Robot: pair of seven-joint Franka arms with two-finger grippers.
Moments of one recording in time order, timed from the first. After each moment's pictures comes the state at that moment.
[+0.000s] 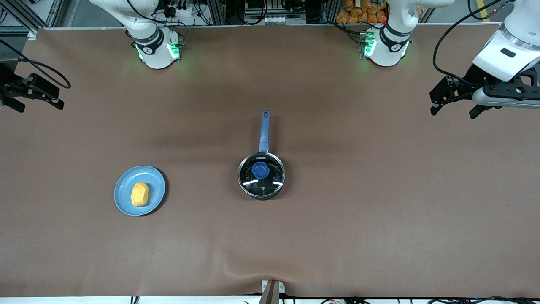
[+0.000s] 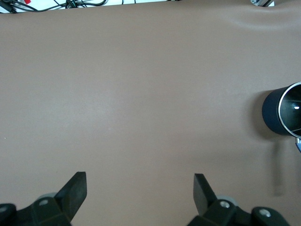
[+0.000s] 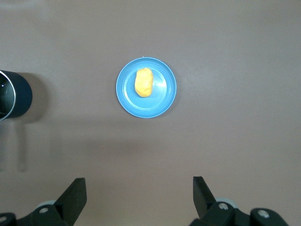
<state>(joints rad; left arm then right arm) -0.17 -0.15 0.00 -1.79 -0.01 1.84 -0.07 -0.06 -0.05 0.03 -1.56 0.03 1.54 -0.08</state>
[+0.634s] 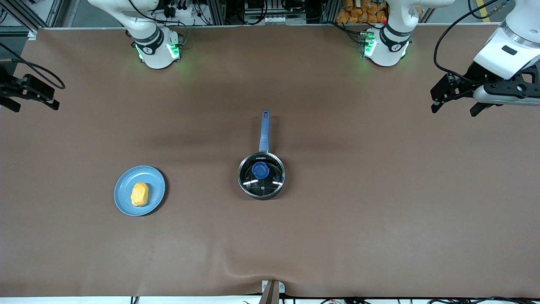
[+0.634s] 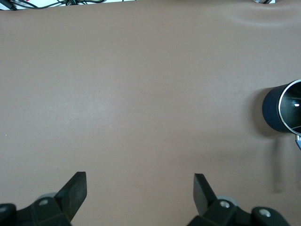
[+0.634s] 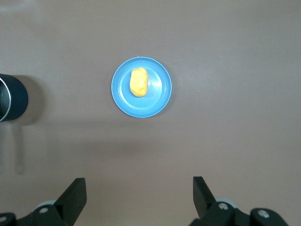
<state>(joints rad) -0.17 -0.16 0.00 -1.79 -0.01 1.82 -0.07 -0.09 -0.05 0.04 -1.56 0.02 1.54 -0.08</state>
